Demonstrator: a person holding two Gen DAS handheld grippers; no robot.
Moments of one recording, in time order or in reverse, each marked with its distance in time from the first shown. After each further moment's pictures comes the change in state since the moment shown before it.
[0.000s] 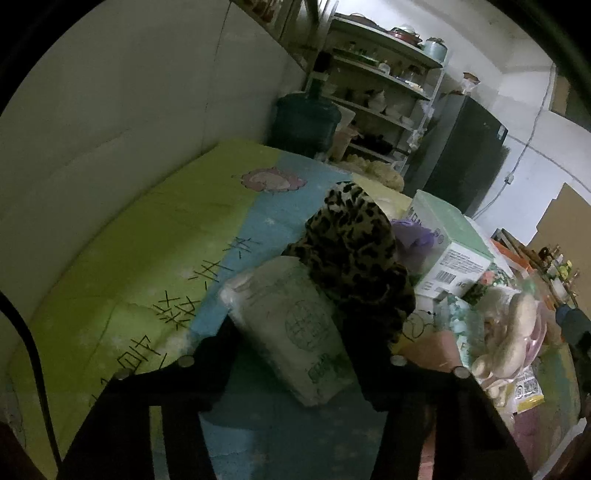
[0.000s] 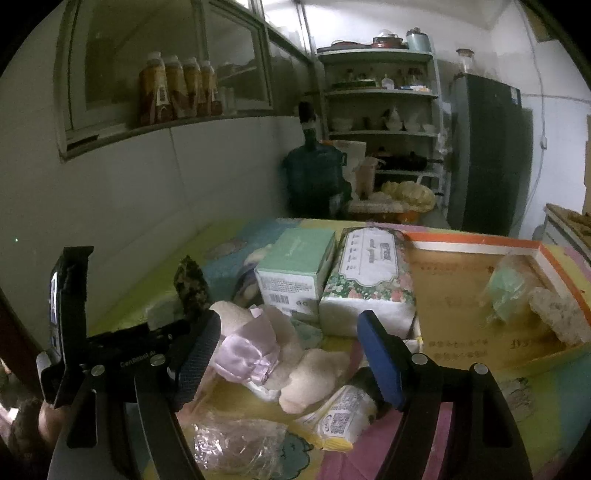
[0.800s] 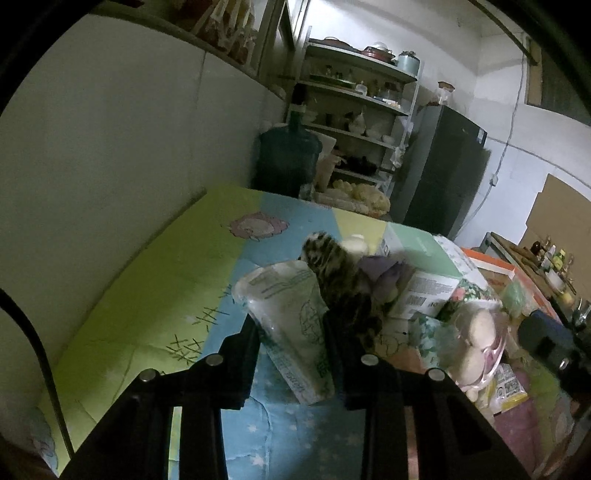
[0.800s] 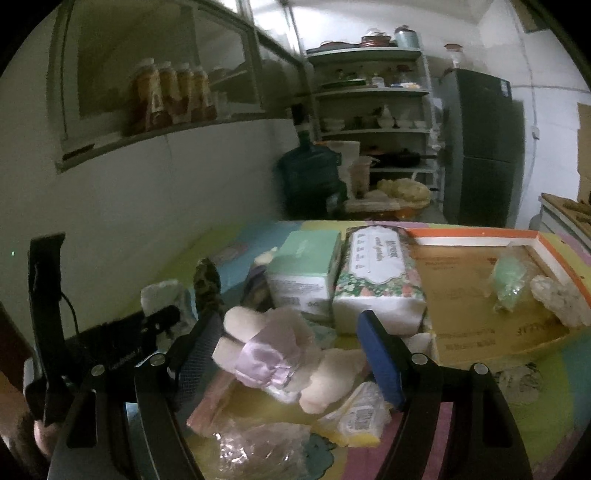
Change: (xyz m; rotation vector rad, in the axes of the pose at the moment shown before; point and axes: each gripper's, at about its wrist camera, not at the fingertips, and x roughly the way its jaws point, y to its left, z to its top) left arm -0.035 -0.016 0.009 0.088 -0.118 -0.006; right arm -0.001 0.014 0.001 0.035 -0.009 -0.013
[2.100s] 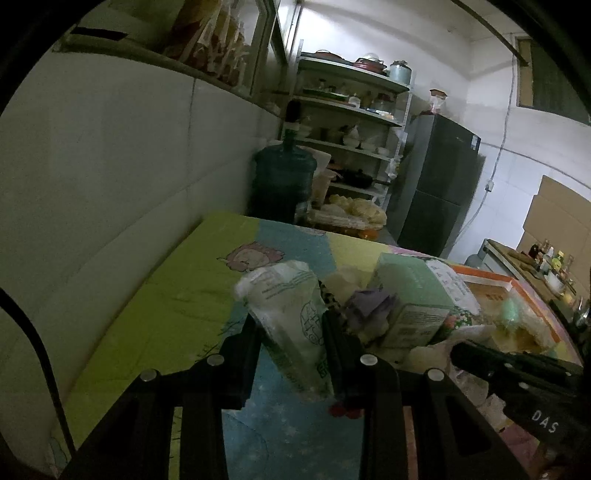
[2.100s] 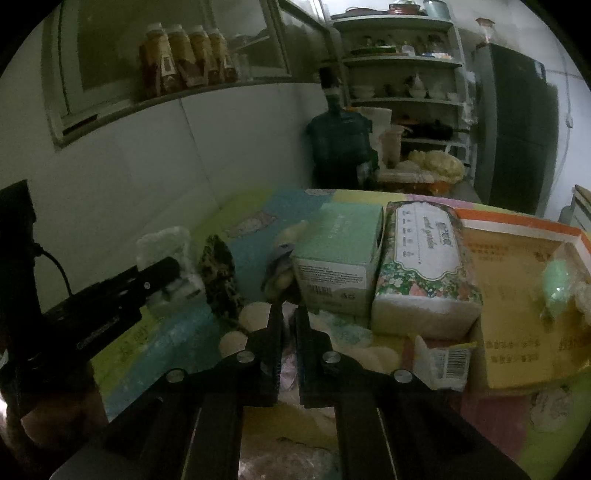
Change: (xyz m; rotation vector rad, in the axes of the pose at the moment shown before) left arm -0.006 -0.002 0.020 0.031 -0.053 -0.012; right arm 0.047 0.000 0.010 -0.021 0.143 0.109
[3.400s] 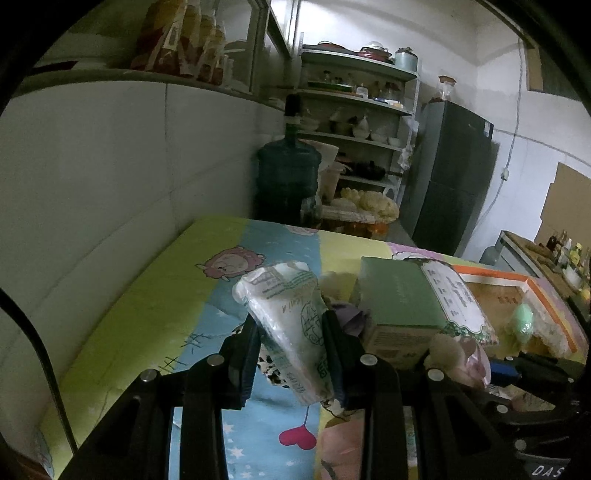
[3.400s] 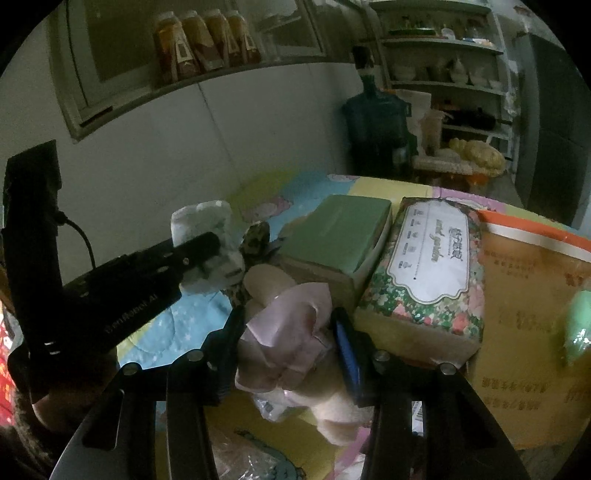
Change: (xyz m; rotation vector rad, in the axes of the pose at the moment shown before) left arm 0.025 -0.057 0.010 0.028 0.025 0.094; right arm 0.008 -0.043 0.014 -0.074 0.091 0.180
